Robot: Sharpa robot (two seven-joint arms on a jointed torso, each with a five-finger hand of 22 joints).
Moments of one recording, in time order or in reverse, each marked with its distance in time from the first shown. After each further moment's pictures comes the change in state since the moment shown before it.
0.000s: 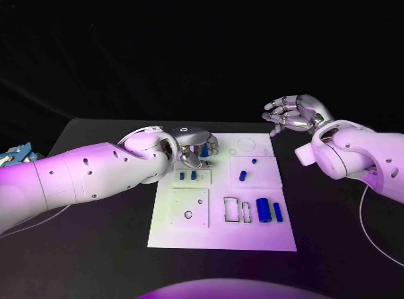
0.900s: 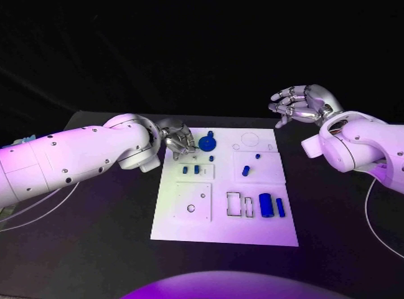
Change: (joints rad) left arm 0.020 -0.141 0.056 0.108 0.507 0.133 -0.379; left_hand -0.169 0.051 -0.009 0.123 0.018 -0.088 0.037 0.200 0.233 0.045 -0.005 0.268 0.294 -0.012 0.011 -0.074 0.059 -0.011 -0.033 0.000 -0.022 -0.020; right arm 0.018 -0.003 0.000 0.002 -0.006 -0.001 -0.008; right_hand 0.000 0.000 0.000 0.000 0.000 0.000 0.000 0.000 0.000 0.007 0.000 -0.004 0.004 0.000 0.000 0.000 0.000 0.000 0.000 0.000 0.000 0.004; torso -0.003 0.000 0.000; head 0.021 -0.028
